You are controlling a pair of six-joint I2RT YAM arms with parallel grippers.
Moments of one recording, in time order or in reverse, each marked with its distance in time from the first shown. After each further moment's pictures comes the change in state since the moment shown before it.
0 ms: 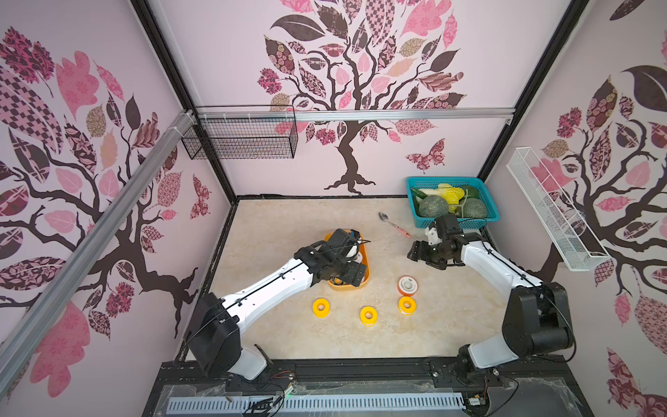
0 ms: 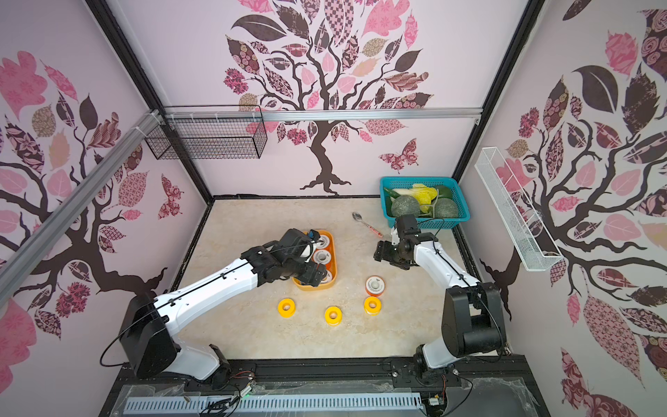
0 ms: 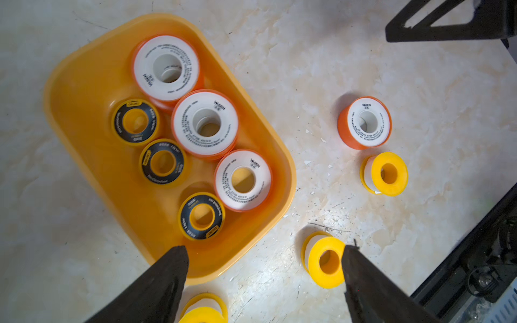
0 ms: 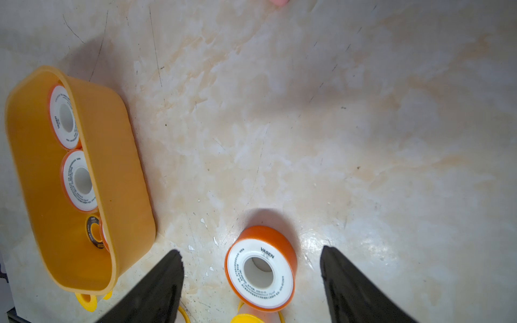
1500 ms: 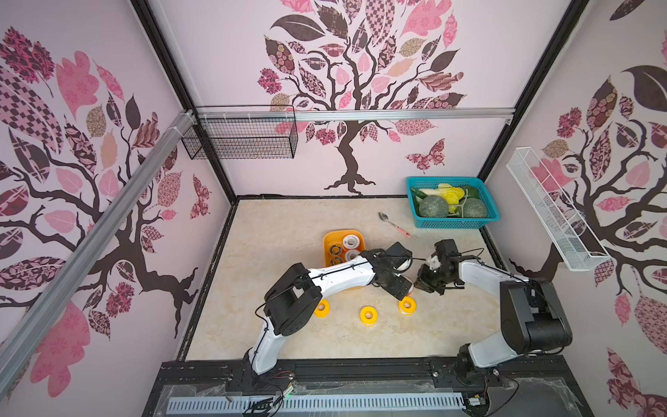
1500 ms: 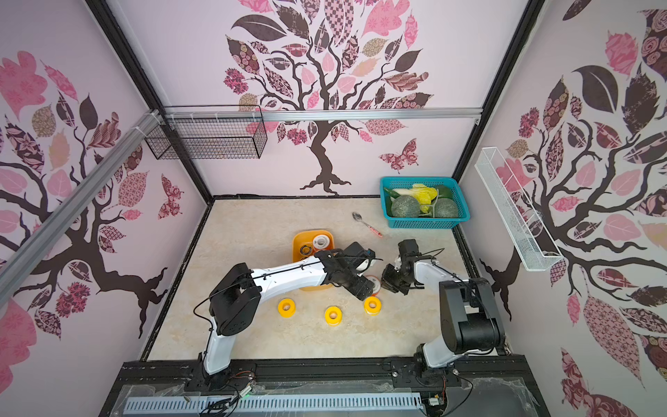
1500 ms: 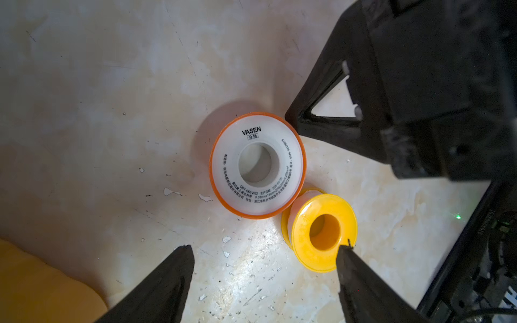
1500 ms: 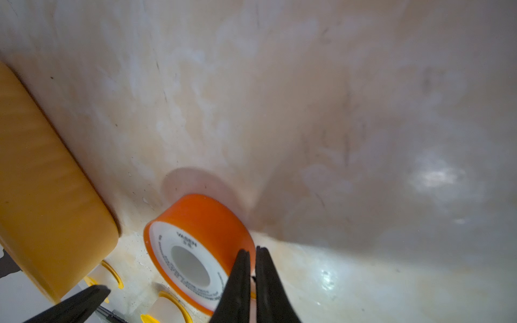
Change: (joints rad) left arm -0.173 0.538 0.369 0.041 0.120 -0.002; right arm -0.027 0.029 -0.305 0.166 -0.163 0.198
